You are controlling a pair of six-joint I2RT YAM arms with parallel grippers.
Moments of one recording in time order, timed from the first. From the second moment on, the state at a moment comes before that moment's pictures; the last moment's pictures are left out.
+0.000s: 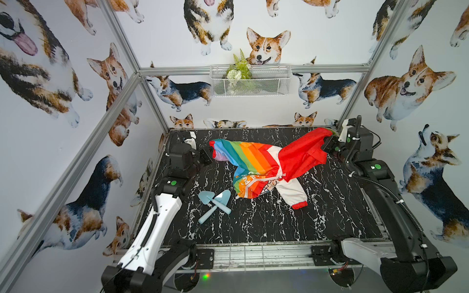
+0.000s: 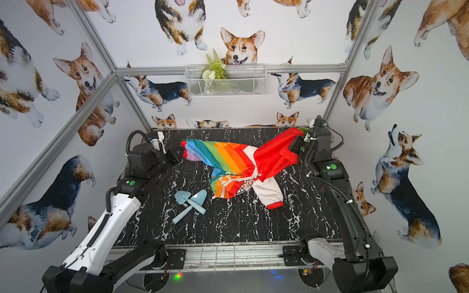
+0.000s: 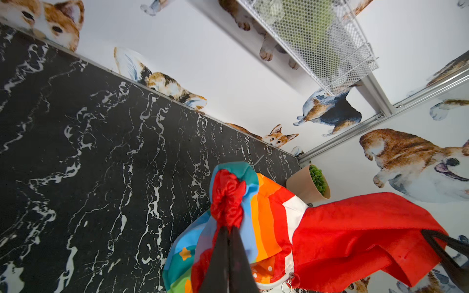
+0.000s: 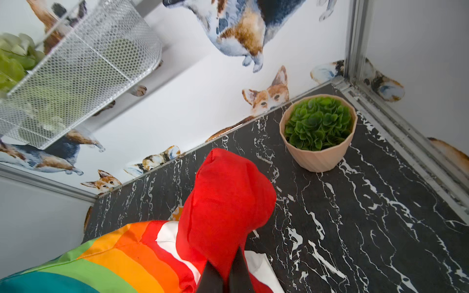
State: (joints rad) left arm -0.21 1.00 1.00 -0.31 0.18 -0.63; right arm 0.17 1.10 1.27 -0.58 0.04 0.55
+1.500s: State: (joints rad) left arm -0.22 0.82 1.56 -0.62 0.36 -0.42; right arm 0.17 1.11 2.10 -0.81 0.30 0.27
